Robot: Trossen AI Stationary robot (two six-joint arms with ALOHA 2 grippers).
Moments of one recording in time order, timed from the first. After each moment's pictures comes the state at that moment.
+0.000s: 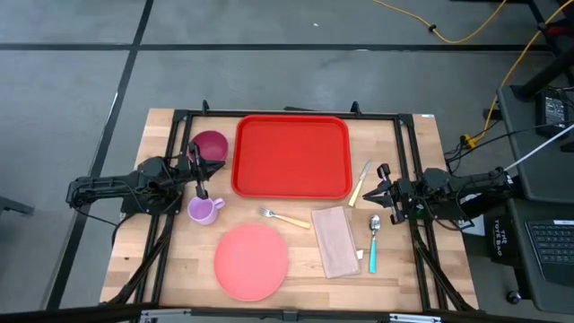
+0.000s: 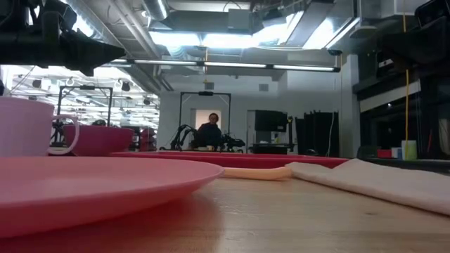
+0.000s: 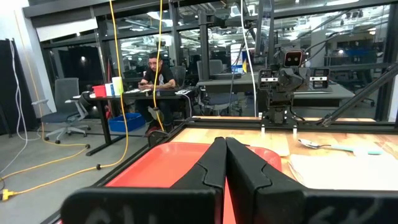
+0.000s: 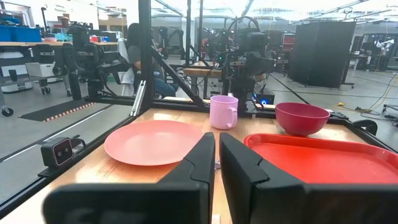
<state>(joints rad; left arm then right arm) 0.12 0.00 0.01 0.13 -0.19 0.07 0.16 0.00 0.01 0.08 -0.02 -0.03</state>
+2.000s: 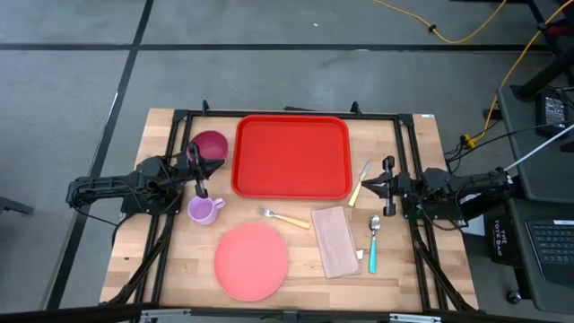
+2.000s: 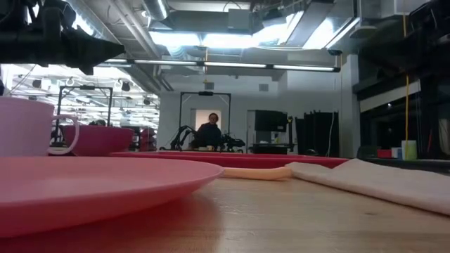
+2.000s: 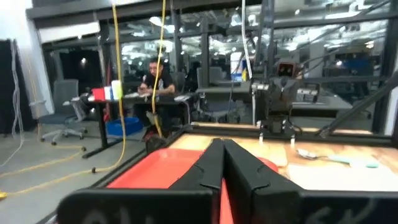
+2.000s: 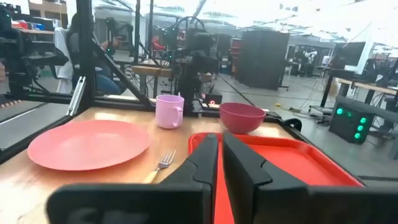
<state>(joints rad) 0.12 0.00 0.01 0.16 -0.20 0.05 0.16 0.00 0.01 0.08 0.22 -0.11</state>
